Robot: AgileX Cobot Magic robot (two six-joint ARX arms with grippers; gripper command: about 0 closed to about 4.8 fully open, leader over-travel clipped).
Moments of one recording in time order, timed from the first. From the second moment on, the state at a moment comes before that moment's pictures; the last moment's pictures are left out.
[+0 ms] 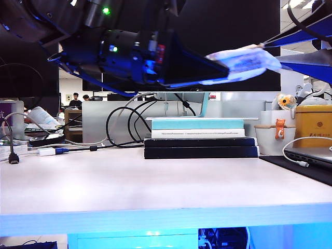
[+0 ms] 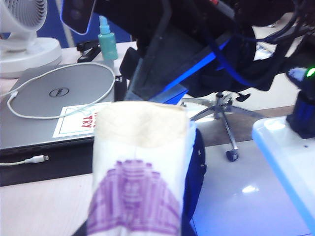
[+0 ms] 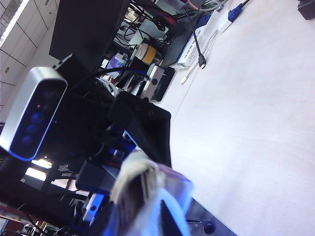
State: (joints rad) left arm -0.65 1.72 0.93 0.45 0.96 0.41; right arm 0.01 1.11 0.35 0.67 -1.14 0.87
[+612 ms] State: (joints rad) left arm -0.71 1.73 0.93 0.46 0.87 0.41; right arm 0.05 1.11 0.35 0.67 -1.15 0.88
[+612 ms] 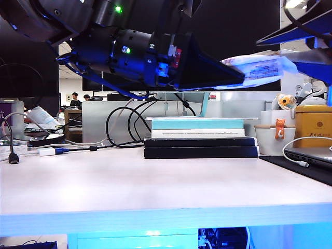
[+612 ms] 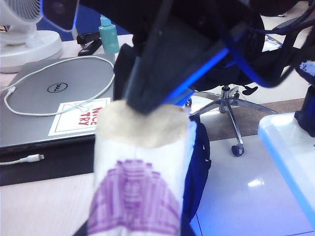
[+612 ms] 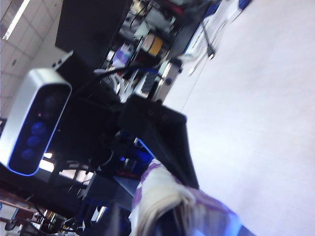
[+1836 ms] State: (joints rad) left arm -0.42 1.73 0.95 0.25 0.60 0.48; right arm 0.08 1.28 0.35 0.68 -0.59 0.52
